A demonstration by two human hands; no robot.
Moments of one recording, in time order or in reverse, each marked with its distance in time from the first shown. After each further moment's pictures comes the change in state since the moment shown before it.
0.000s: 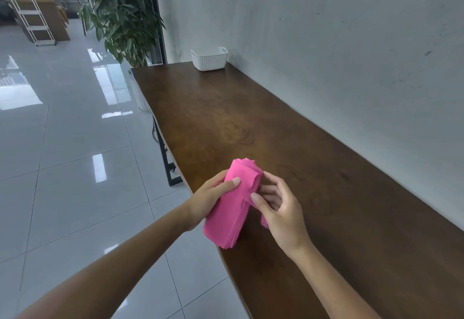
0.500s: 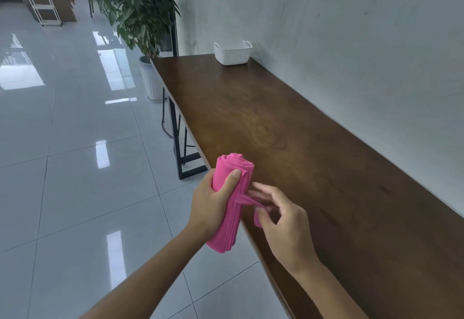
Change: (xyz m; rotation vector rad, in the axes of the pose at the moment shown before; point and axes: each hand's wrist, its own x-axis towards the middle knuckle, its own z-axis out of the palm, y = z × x) left_hand -0.035 -0.003 -0.071 0.008 0.560 0.220; right_hand 0.008 -0.048 0.105 -0.273 -0.052 -0.278
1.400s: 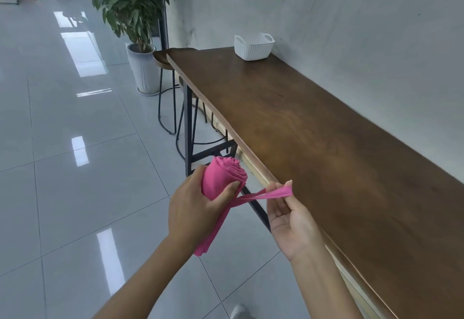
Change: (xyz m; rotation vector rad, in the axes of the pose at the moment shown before) left_hand 0.071 -0.011 -0.246 0.543 0.122 0.234; right_hand 0.097 -0.103 0.206 1.324 0.547 0.902
